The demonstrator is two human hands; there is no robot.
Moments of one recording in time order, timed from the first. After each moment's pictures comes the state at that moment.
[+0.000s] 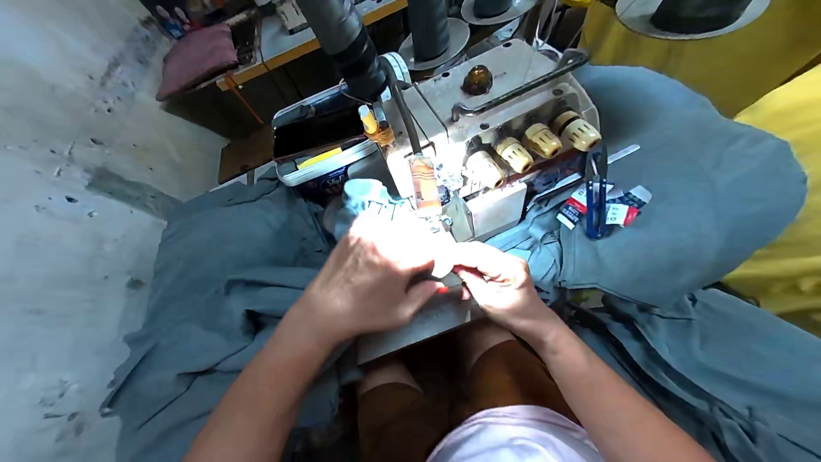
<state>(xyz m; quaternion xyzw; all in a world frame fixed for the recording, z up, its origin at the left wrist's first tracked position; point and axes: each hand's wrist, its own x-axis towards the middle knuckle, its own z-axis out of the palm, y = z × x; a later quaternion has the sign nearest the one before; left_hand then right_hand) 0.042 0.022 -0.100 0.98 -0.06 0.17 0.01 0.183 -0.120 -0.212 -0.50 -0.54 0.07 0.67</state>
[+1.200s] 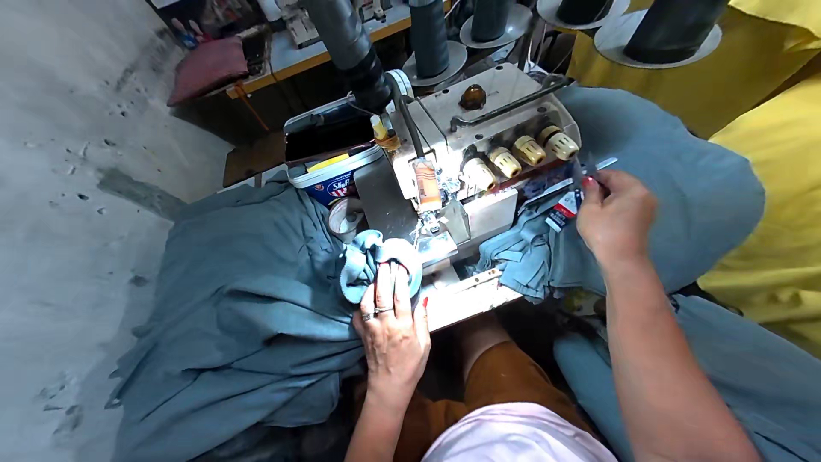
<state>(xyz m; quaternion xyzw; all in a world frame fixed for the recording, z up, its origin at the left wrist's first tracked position) 0.017 -0.068 -0.210 0.87 0.34 0.35 -0.06 0.297 -0.165 -0.172 -0.89 -0.21 -0.04 0.41</state>
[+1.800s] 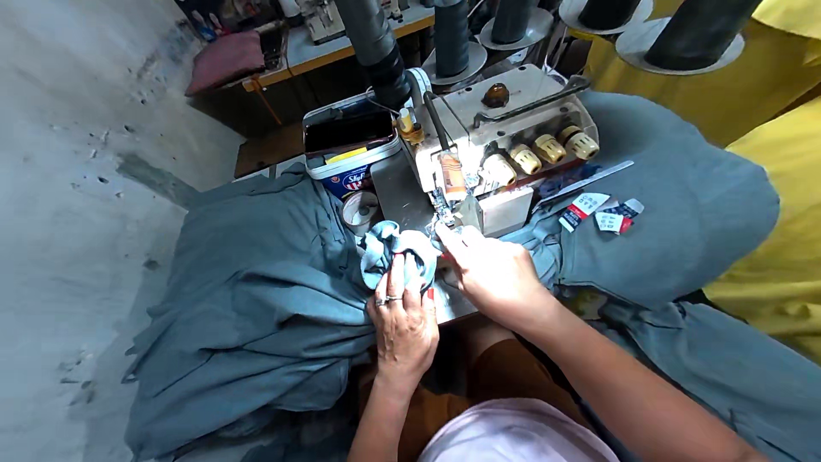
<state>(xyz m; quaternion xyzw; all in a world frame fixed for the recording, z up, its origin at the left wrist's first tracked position) 0.012 -0.066 -0.211 0.86 0.32 0.39 0.03 0.153 -0.117 -0.150 -0.80 -0.58 -0.06 0.15</state>
